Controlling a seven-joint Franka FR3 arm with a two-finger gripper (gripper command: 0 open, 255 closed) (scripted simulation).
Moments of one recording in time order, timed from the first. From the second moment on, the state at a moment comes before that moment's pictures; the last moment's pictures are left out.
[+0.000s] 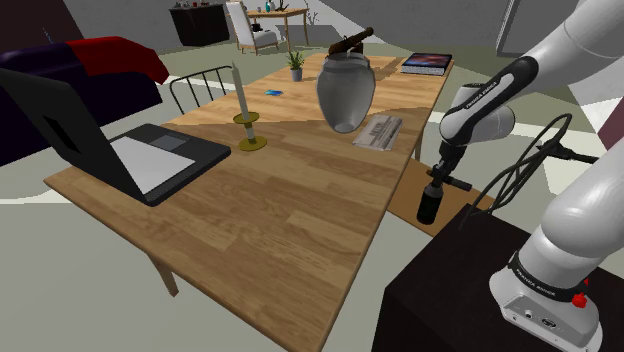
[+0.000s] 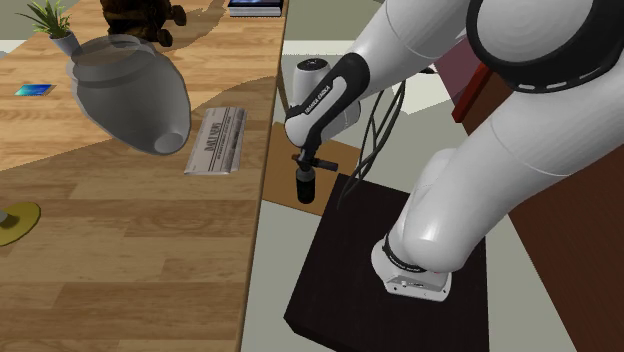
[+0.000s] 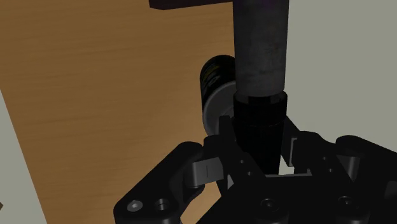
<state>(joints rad) -0.14 -0.15 -0.38 -2.77 -0.01 2.62 -0.44</state>
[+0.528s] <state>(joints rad) -0.16 -0.26 -0.36 -2.75 -0.07 2.50 -0.39</state>
